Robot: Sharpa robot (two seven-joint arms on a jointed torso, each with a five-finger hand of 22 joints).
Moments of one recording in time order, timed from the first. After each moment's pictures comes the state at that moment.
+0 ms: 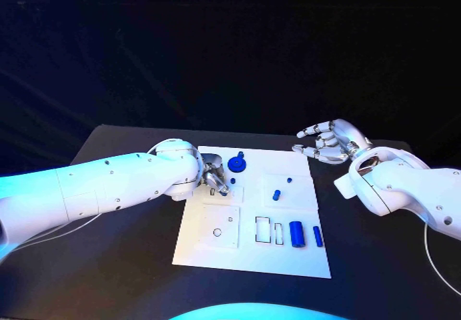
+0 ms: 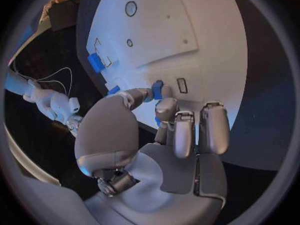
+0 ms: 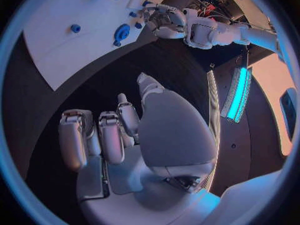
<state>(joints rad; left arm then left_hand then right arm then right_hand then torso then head) 1.24 -0.67 -0.08 1.41 -1.19 0.11 -0.51 1.11 -0.26 0.72 0.14 0.46 0.96 0.04 0.73 0.74 1.36 -0.05 1.14 0.98 1.47 -0.09 1.56 1.31 0.07 1.41 0.01 1.45 1.29 1.30 -0.87 -0.15 1.57 -0.81 -0.59 -0.01 1.41 -0.16 0.16 0.29 0.24 0.85 0.18 0.12 0.33 1.34 0.10 1.31 1.31 1.47 0.03 1.55 1.31 0.01 1.47 0.13 1.48 1.31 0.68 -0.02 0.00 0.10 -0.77</state>
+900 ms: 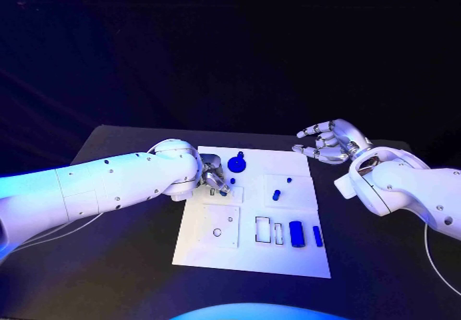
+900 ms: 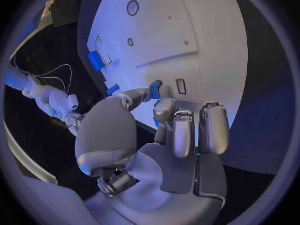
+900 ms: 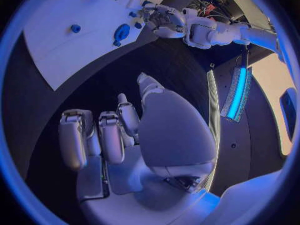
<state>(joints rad) 1.24 -0.67 -0.08 1.40 -1.16 0.11 -0.51 1.05 -0.24 0.69 0.12 0.44 0.98 0.03 0.73 0.75 1.37 -0.06 1.14 0.99 1.47 -0.10 1.56 1.31 0.07 1.41 0.01 1.45 1.29 1.30 -0.87 -0.15 1.57 -0.81 -0.59 -0.01 1.41 -0.16 0.16 0.29 0.24 0.85 0.18 0.12 0.33 1.34 0.10 1.31 1.31 1.47 0.03 1.55 1.31 0.01 1.47 0.13 1.48 1.31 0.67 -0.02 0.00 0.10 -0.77</state>
